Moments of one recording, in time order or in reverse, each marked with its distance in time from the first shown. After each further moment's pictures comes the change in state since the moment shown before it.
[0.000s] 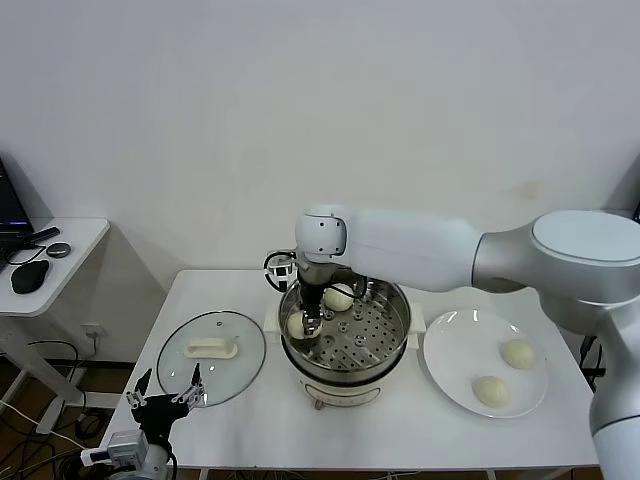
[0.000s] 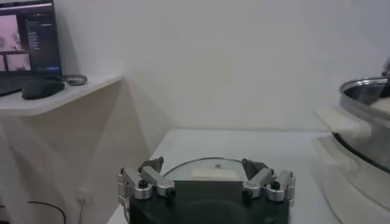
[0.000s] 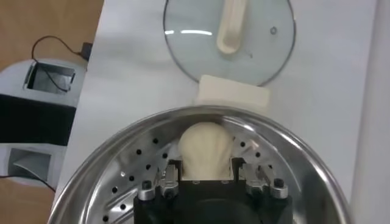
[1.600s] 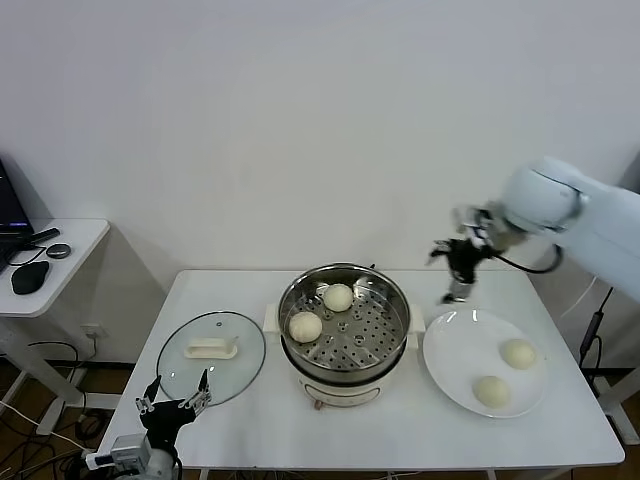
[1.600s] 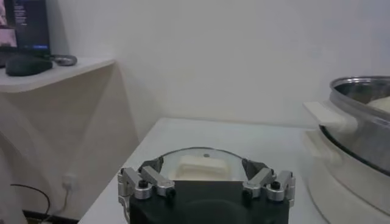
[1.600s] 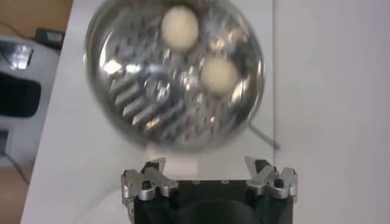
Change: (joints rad) left arm 0.009 -0.022 -0.002 0.015 -0.043 0.006 0.031; right arm -0.070 -0.853 0.367 0.378 -0.319 0.318 -0.185
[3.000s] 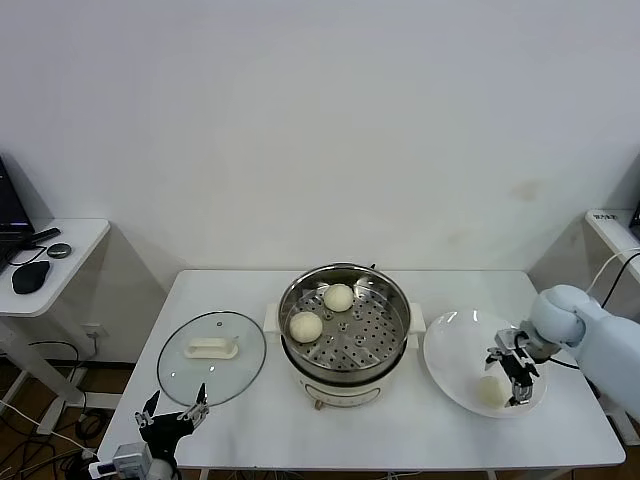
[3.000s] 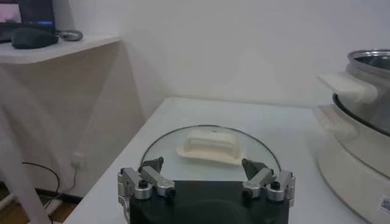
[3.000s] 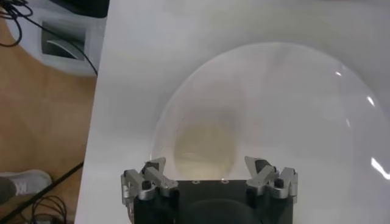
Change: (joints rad) left arm 0.012 -0.011 -0.015 0.054 -0.006 -0.003 -0.003; right arm -0.754 0.020 0.479 -0.182 -0.478 0.273 -0.088
